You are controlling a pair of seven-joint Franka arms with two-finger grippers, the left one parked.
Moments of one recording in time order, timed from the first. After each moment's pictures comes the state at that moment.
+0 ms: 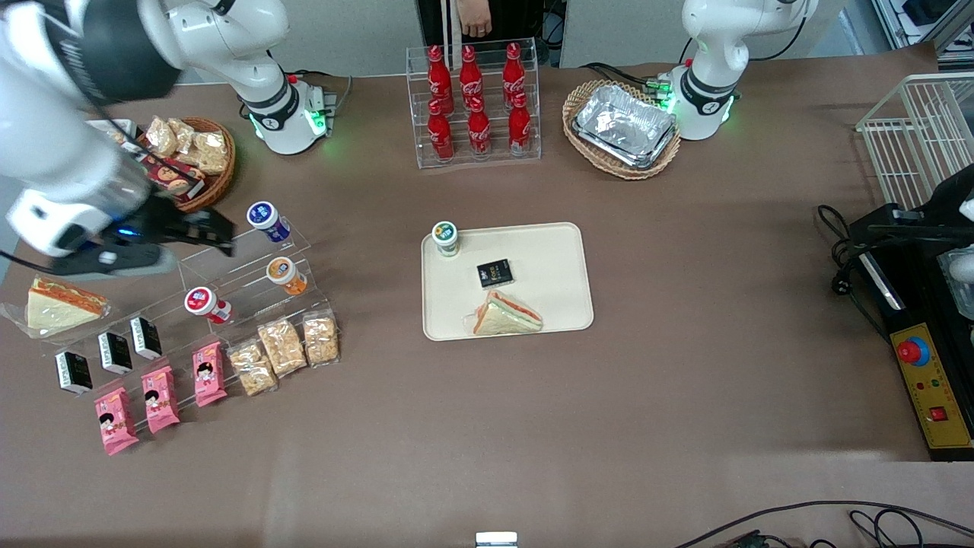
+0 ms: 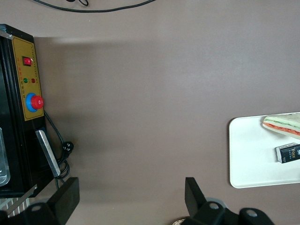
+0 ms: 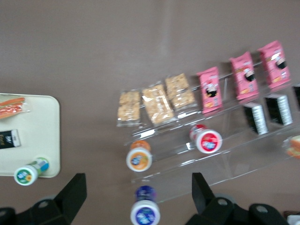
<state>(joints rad) 0.23 -0.02 -0.07 -1.67 -0.01 1.67 0.07</state>
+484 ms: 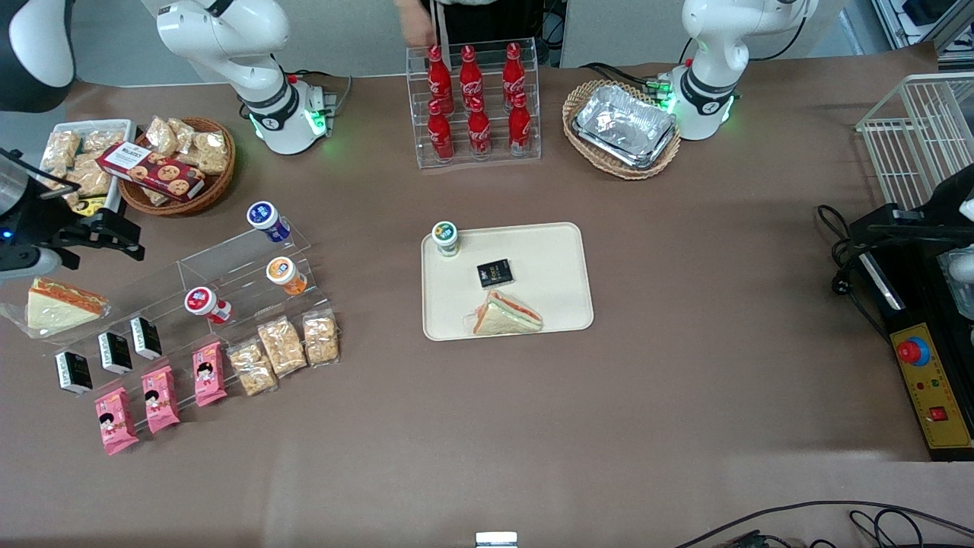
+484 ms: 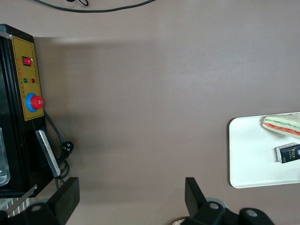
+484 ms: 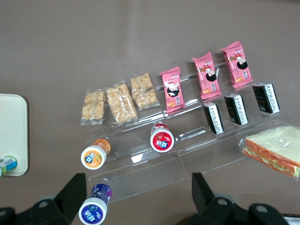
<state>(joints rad) 0.02 -0.03 -0.06 -1.68 0.00 1.67 -0.14</state>
